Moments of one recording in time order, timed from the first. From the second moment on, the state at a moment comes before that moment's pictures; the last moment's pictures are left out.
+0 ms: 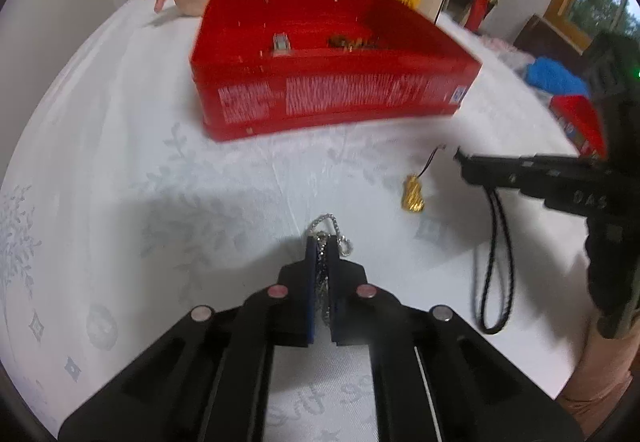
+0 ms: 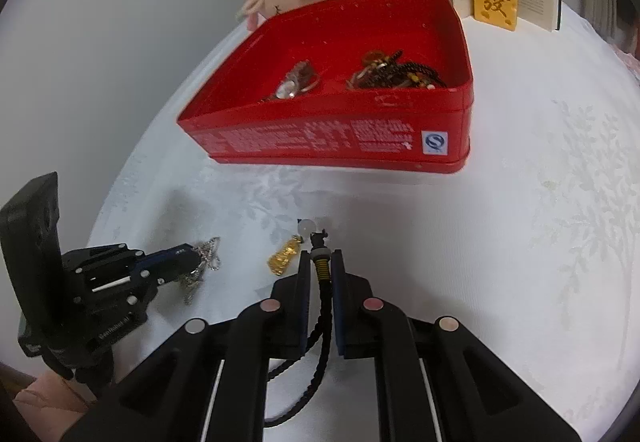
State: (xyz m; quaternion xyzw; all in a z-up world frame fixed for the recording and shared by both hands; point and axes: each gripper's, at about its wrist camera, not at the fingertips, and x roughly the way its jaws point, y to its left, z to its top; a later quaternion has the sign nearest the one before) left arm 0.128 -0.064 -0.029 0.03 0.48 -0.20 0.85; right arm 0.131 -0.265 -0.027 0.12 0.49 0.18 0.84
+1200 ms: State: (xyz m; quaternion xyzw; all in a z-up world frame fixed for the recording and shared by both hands) left arm 0.146 -0.057 -0.035 0.01 0.52 -0.24 0.82; right arm 0.134 -0.259 -0.024 0.12 0.49 0.20 0.84
